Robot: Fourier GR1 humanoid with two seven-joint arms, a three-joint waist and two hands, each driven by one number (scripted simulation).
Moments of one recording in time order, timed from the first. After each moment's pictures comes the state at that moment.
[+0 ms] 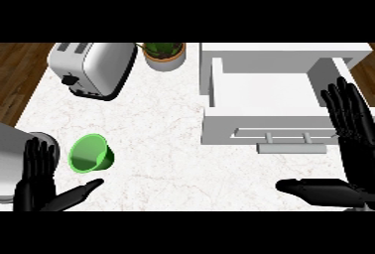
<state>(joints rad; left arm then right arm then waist) 0.20 0.04 0.20 -1.54 0.15 0.14 -0.33 -0.02 -0.13 -0.06 -1.99 0.04 0.11 -0.03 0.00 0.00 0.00</state>
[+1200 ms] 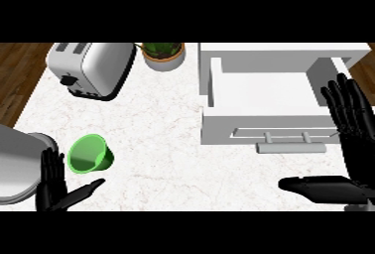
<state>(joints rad) -0.16 0.18 0.39 -0.55 0.22 -0.04 -0.94 -0.05 -0.12 -0.08 -1.98 0.02 0.15 -0.01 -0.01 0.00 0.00</state>
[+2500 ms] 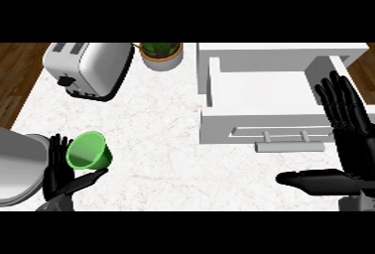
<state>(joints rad) -0.36 0.25 0.41 -0.25 0.22 -0.19 -1.03 -0.08 -0.12 -0.10 -1.92 0.01 0.17 -0.03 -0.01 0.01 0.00</state>
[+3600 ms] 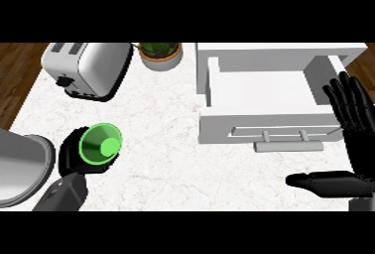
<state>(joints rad) -0.45 0.20 0.36 -0.34 0.22 -0.32 -1.00 -0.07 -0.15 -0.13 -1.92 -0.02 0.20 -0.04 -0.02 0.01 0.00</state>
